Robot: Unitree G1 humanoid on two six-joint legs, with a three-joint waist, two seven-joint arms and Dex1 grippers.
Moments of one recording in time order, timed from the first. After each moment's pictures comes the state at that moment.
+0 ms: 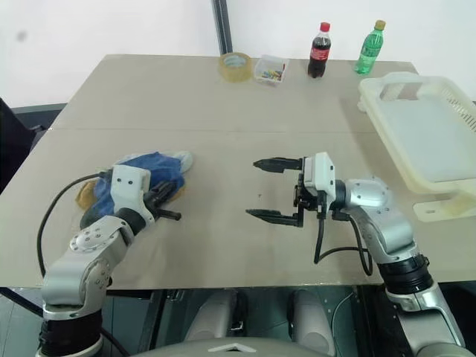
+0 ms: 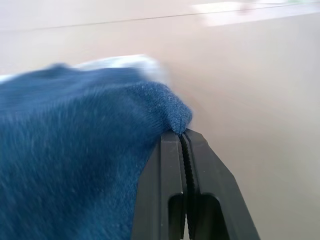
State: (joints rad) left arm -0.06 0.40 0.18 -0.55 -0.35 0.83 -0.30; right arm -0.37 -0.51 0.14 -0.25 0.51 0.13 1.11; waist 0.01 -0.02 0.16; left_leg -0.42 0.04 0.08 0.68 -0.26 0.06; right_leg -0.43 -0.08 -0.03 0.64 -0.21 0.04
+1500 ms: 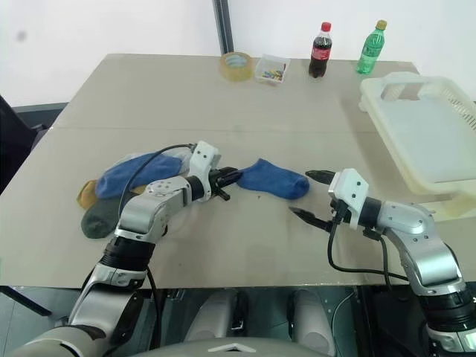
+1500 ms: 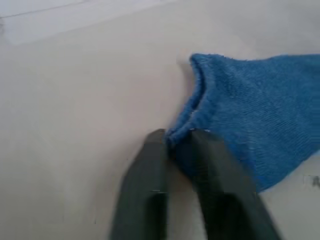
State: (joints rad) left arm -0.52 0.35 -0.08 0.08 -0.31 0.65 -0.55; right arm -0.13 -0.66 0.01 -0.33 0.36 0.20 0.89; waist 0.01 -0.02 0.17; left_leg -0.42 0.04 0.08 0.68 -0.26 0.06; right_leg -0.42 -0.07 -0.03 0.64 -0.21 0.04
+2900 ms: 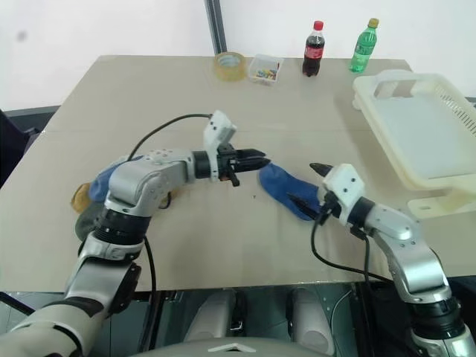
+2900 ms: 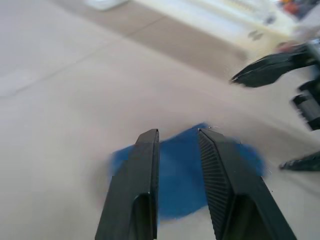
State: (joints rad) left arm -0.74 0.45 -0.17 0.00 -0.47 0.82 -0.76; right arm -0.15 -0.55 0.05 -0.39 0.23 0.34 0.64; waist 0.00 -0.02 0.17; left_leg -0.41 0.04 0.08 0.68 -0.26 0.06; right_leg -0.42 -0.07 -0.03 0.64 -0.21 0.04
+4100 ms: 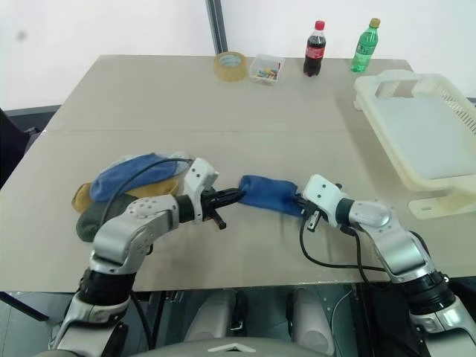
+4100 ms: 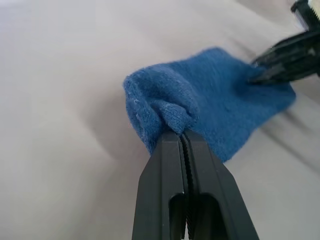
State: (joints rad) left arm -0.26 0.42 -0.03 -0.43 -0.37 0.94 -0.63; right arm -0.29 -0.65 0.27 -0.18 0.10 0.31 0.83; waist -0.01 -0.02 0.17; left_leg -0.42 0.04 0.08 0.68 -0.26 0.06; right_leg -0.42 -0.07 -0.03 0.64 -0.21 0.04
